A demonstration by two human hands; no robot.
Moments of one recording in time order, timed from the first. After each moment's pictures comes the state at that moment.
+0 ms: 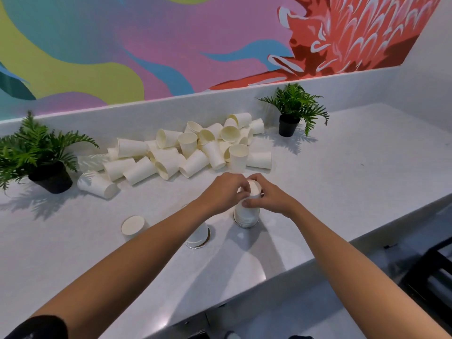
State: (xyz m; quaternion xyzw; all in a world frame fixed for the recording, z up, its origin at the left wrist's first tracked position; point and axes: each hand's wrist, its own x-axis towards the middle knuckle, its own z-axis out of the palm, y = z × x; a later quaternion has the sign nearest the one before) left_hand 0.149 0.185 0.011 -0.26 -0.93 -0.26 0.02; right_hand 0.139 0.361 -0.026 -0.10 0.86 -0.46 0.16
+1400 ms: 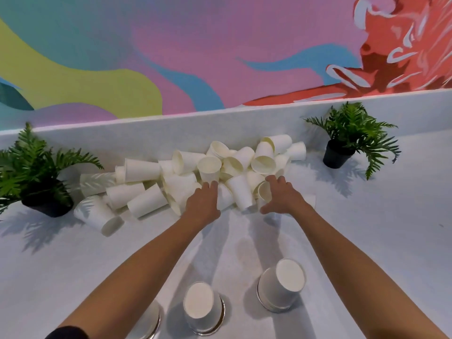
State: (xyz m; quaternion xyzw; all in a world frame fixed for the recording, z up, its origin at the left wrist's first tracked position) left_hand -0.015 0.097 -0.054 0.03 -0.99 -0.09 -0.06; right_hand -0.064 0.309 -0.038 -0.09 0.98 -0.11 0.15
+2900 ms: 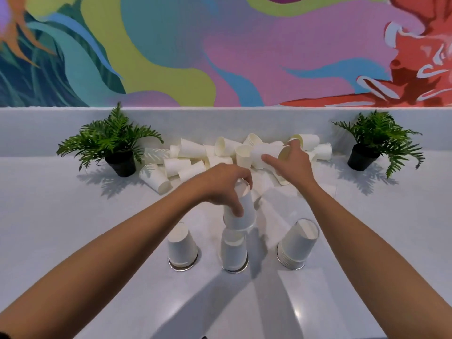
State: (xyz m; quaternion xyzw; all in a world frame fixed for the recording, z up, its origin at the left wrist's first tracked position) left_hand 0.151 0.083 0.108 -0.08 -0.97 -0.19 -0.11; right_hand 0.028 0.249 0.054 -0.05 0.92 -0.40 -0.03
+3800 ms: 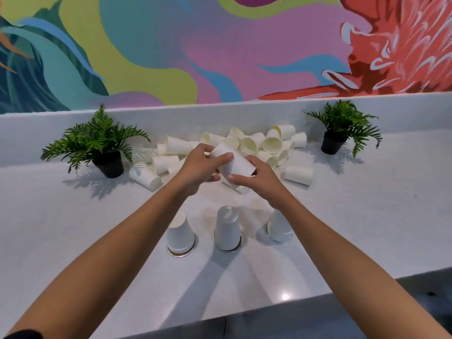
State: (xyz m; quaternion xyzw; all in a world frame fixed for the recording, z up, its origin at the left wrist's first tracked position) left_hand 0.163 0.072 0.087 0.14 -0.77 -0.63 0.00; right_hand 0.128 0.236 0.040 -0.15 0.81 -0.57 0.09
